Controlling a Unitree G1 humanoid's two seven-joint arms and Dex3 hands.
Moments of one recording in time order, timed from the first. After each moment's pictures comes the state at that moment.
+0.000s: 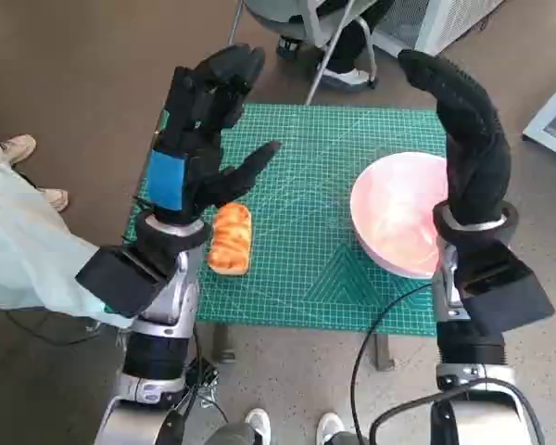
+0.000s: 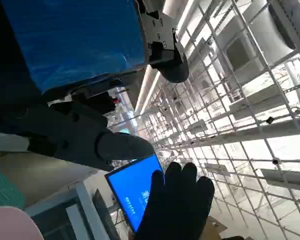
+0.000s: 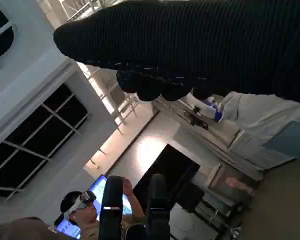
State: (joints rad) left arm -0.63 0.07 0.06 0.26 -0.13 -0.50 -0.20; right arm -0.79 -0.19 -0.10 0.61 0.07 -0.93 0.17
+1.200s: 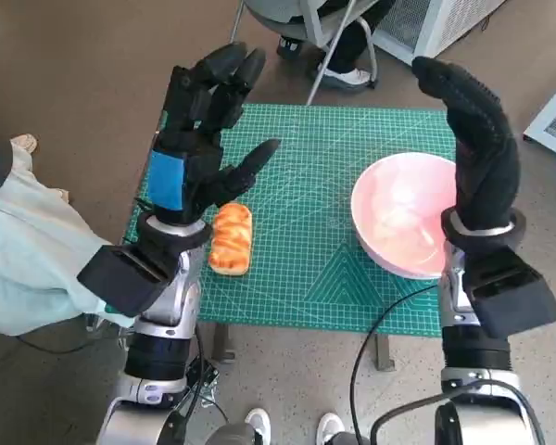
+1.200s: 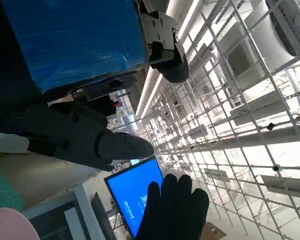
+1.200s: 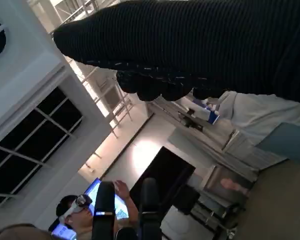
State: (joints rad) left arm -0.63 0.06 0.06 0.25 -0.13 -0.50 -0.17; right arm -0.76 -0.21 -0.11 0.61 0.08 -0.93 0.17
